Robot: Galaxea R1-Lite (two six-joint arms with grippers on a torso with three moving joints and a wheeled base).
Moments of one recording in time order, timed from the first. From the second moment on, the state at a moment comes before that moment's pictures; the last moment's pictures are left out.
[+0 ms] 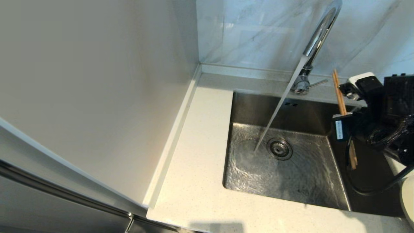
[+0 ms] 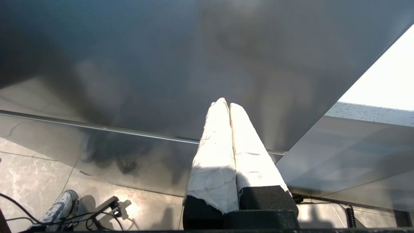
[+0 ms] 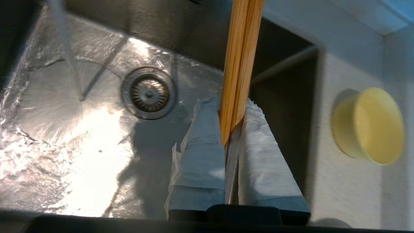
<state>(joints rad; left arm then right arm) 0.00 0.00 0.00 0.00 0.00 0.00 0.32 1.51 -0.90 -0.30 -0.56 -0.17</state>
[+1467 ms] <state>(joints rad) 0.00 0.00 0.00 0.00 0.00 0.00 0.46 1.74 -0.91 -0.52 -0.59 -0.15</state>
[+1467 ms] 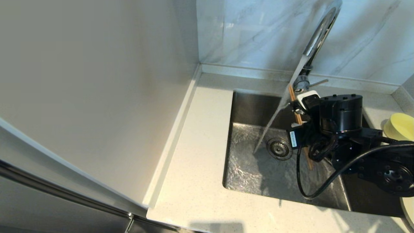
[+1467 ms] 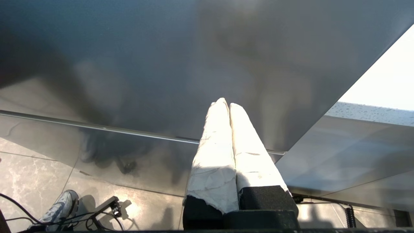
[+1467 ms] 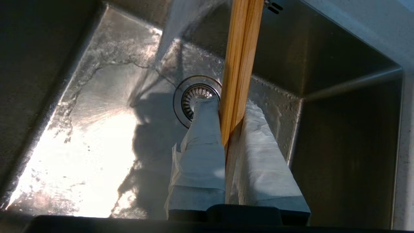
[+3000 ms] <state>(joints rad) 0.00 0.00 0.00 0.00 0.00 0.00 0.46 1.73 -0.92 -0.52 -0.59 -0.15</state>
